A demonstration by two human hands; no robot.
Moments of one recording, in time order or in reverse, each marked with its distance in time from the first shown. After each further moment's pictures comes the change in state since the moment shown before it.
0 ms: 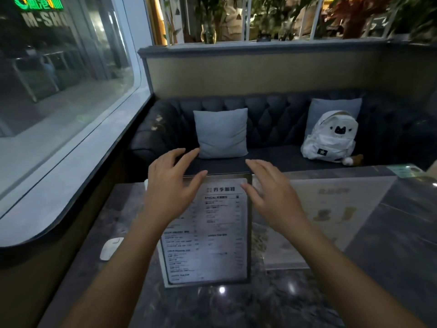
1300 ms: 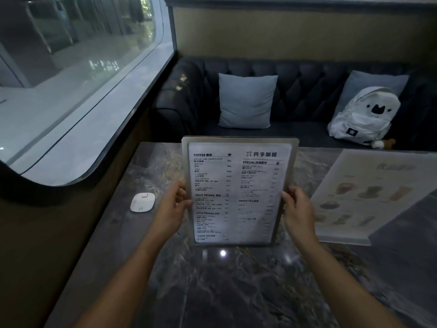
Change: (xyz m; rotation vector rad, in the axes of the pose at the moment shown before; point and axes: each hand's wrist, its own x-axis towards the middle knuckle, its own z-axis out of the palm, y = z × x) left_hand -0.129 -0.111 0.033 -0.613 -0.225 -0.571; right_hand -0.075 0.028 0.109 0.396 0.031 0.661
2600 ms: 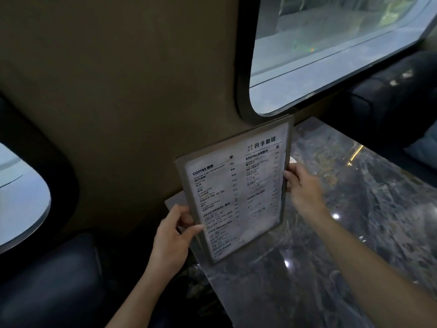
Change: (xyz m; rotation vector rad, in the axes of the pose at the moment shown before) left_hand -0.293 0.013 -0.053 0.022 0.895 -0.451; right_hand -0.095 -0.098 0.177 0.064 -1.000 -0.461
